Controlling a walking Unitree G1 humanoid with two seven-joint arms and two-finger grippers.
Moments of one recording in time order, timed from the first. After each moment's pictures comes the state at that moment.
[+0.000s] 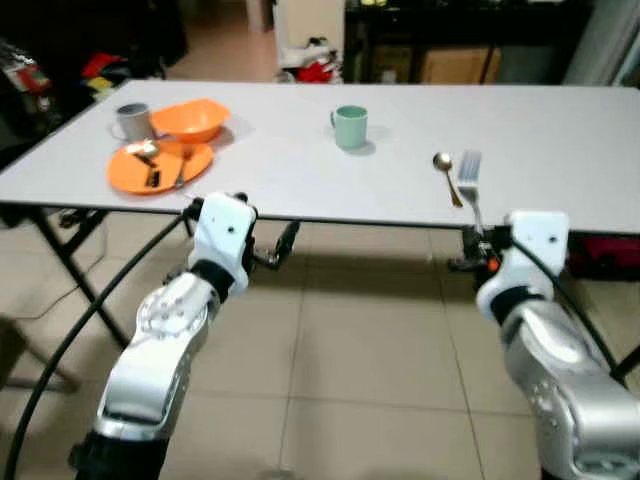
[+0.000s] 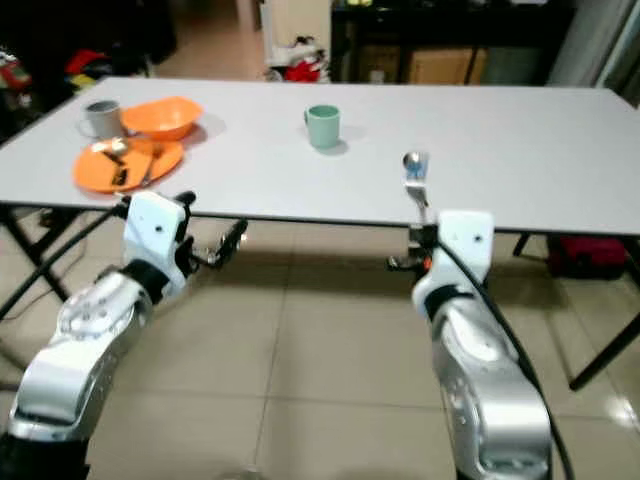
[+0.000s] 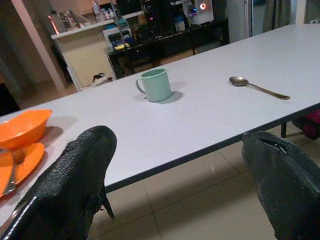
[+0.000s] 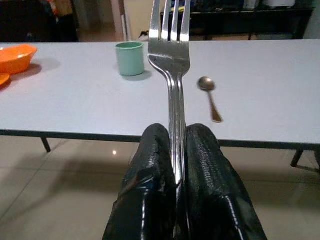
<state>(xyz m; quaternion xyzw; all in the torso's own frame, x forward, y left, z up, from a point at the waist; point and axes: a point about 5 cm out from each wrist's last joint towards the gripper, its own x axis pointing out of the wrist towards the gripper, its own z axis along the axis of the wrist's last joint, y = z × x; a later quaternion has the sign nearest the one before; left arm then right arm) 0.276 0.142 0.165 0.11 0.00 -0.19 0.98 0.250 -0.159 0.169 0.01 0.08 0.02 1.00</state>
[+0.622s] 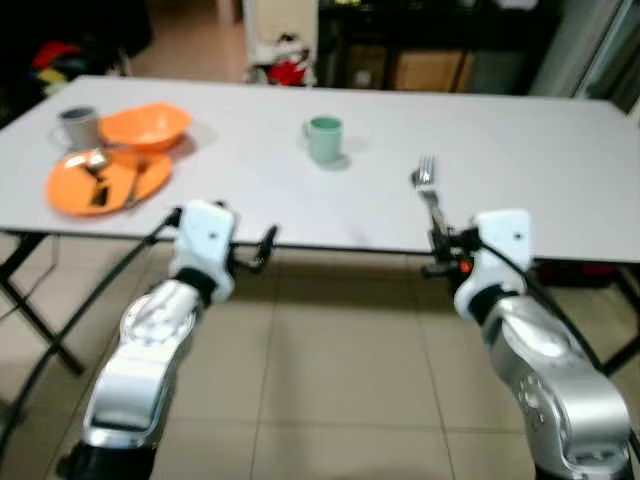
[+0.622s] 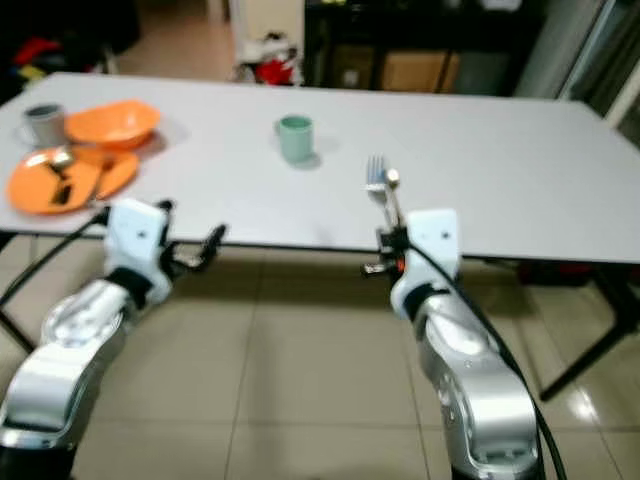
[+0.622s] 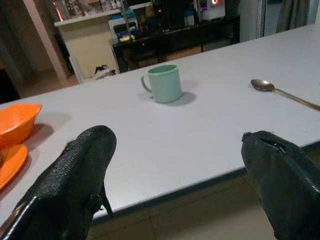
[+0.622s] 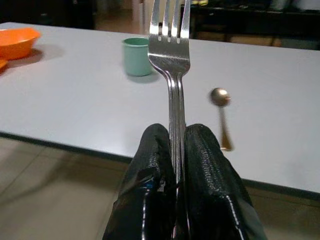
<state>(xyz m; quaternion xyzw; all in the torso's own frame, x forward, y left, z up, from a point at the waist) 0.274 0.156 0.158 0.10 0.01 -0.15 0.98 0.254 -0.148 0.166 -0.02 0.09 0.08 0.99</state>
